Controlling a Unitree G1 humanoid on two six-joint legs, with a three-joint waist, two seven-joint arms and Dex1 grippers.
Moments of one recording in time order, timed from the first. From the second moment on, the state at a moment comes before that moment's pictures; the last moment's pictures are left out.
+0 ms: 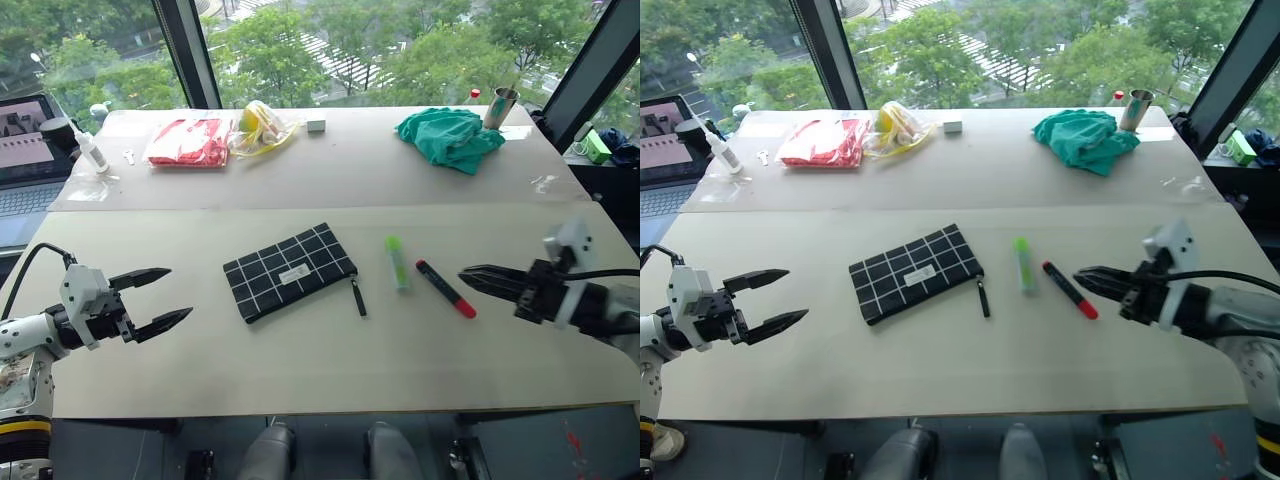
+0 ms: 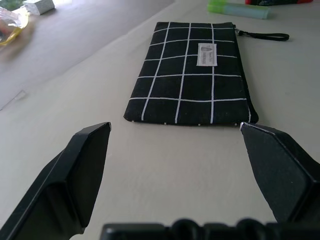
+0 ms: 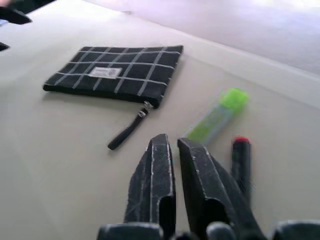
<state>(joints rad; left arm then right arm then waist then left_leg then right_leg) -0.12 0.78 0.36 0.25 -0.45 -0.10 -1.33 -0.21 -0.83 -0.23 -0.37 0.71 0.78 0.91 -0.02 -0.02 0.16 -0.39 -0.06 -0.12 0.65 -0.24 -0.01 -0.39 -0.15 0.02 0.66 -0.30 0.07</state>
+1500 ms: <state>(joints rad) -0.50 0.65 -0.08 0.68 0.03 -0.80 -1.08 -0.84 -0.32 0.45 0.30 -0.08 0.58 0.68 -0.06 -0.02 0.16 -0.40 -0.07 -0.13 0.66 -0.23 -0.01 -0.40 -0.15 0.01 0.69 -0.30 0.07</state>
